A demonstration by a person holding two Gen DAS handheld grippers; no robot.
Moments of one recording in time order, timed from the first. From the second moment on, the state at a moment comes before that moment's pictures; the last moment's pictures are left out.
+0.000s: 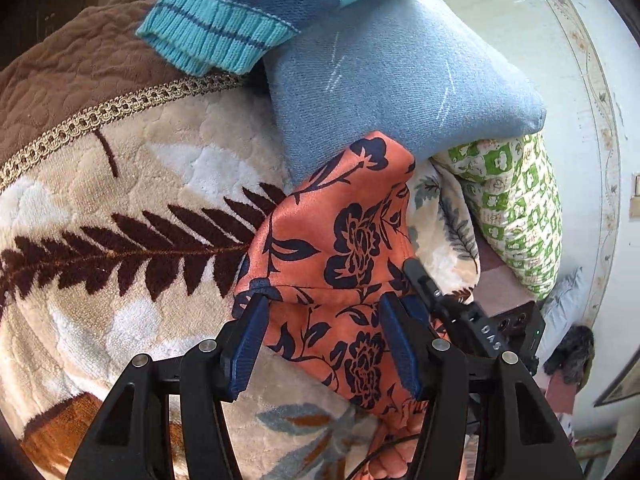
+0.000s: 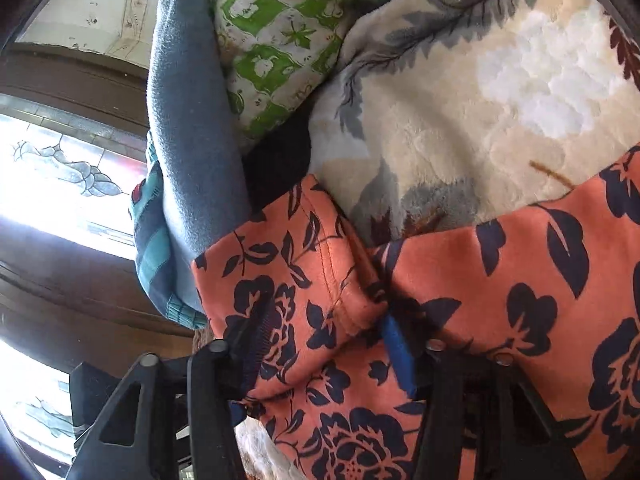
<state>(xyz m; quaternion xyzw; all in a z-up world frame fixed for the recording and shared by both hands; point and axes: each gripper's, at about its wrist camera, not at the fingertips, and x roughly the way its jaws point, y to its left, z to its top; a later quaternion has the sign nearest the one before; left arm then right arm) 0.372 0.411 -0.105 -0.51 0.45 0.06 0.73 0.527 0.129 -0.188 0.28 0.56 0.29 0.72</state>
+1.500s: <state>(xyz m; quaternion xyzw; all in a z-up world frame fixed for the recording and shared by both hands) 0.410 0.053 -0.118 -0.38 0.52 -0.06 0.76 0.382 -0.408 -0.157 0.40 0.44 0.05 0.80</state>
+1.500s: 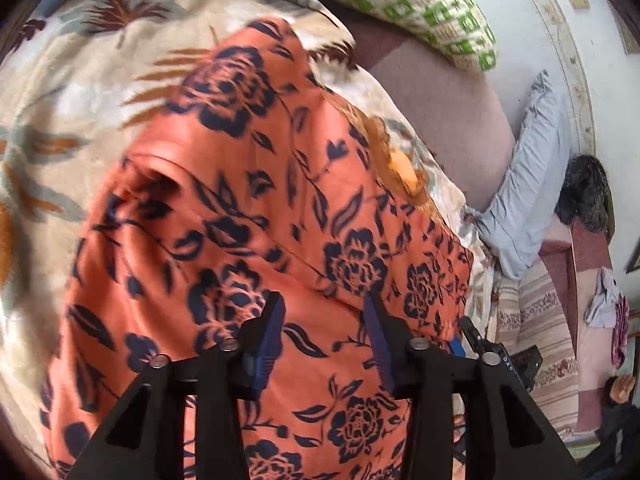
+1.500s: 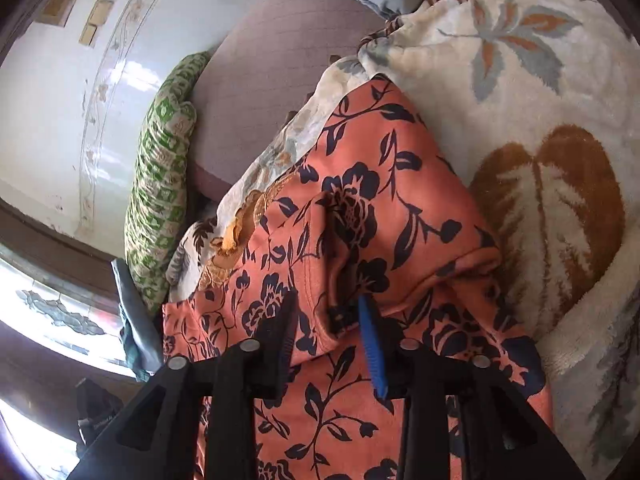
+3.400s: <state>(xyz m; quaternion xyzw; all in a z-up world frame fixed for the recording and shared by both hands) 0.239 0.161 -0.073 -0.22 0.59 -0.09 0.77 0.176 -0.444 -0.115 0.25 0.53 0.01 0.81</state>
